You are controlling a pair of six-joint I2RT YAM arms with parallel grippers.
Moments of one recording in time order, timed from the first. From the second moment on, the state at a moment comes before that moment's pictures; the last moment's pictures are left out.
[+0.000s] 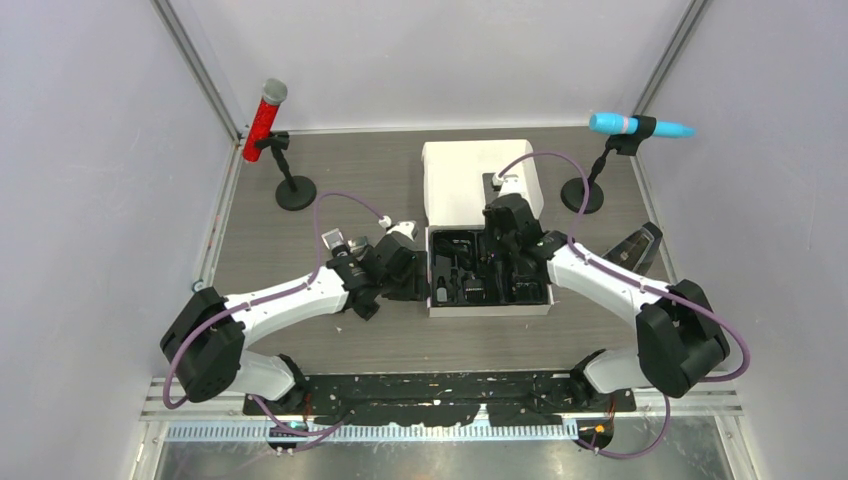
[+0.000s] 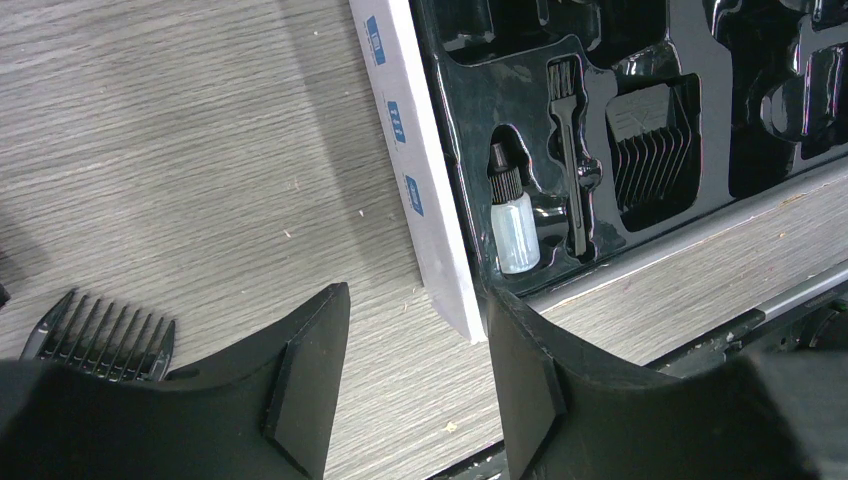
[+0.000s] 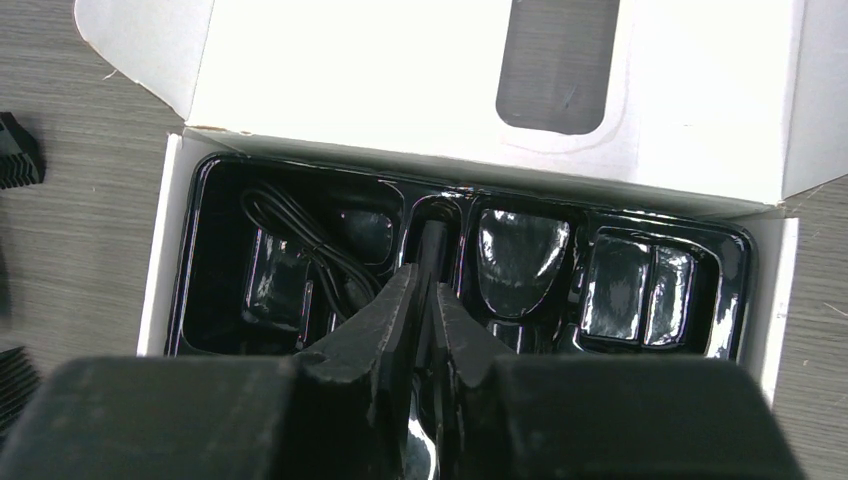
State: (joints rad) left arm -0.87 1.37 0.83 -0.33 -0.09 -0.71; right arm 0.58 1.38 0.85 -0.13 0.25 0.37
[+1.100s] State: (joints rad) left arm -0.86 1.39 0.85 -0.35 -0.08 -0.71; right arm 0.58 1.51 0.85 -0.14 0.15 0.43
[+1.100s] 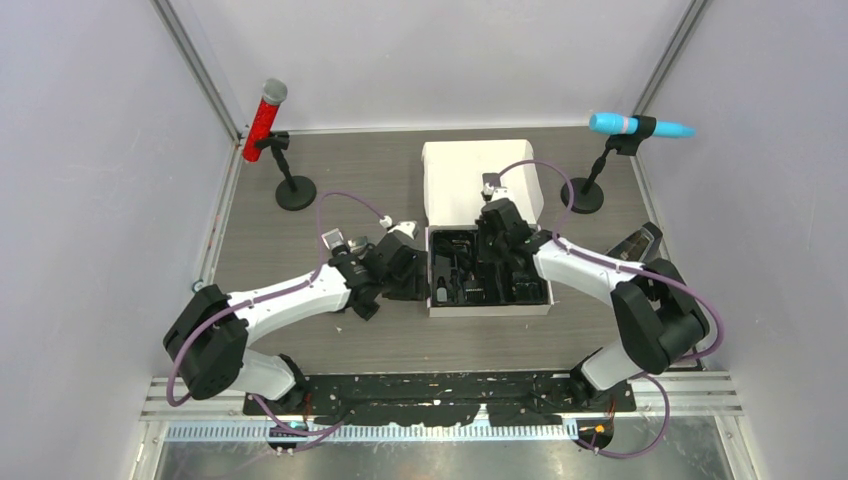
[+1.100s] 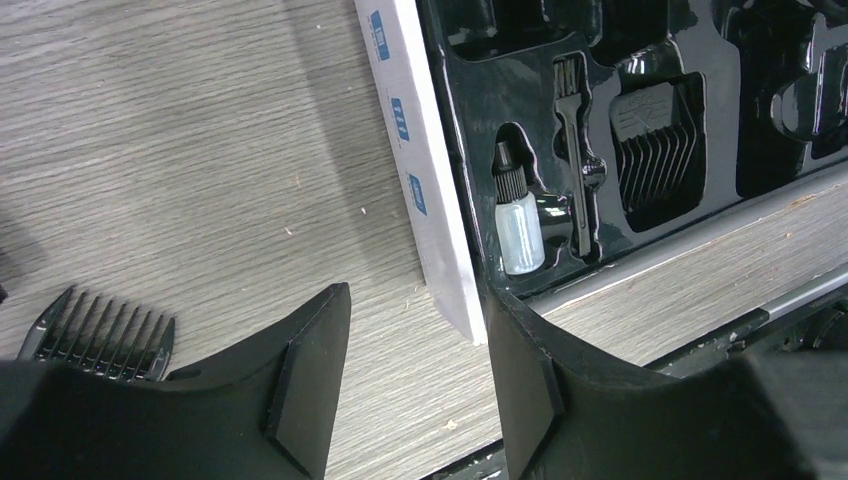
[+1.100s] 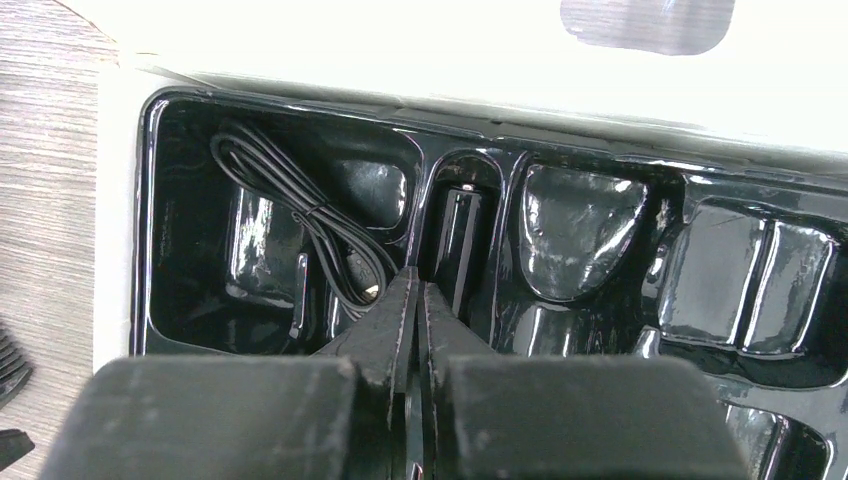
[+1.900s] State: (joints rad) left arm -0.54 1.24 0.80 -0.55 -0.27 -0.73; right arm 0.58 0.97 0.54 0.16 0.00 0.36
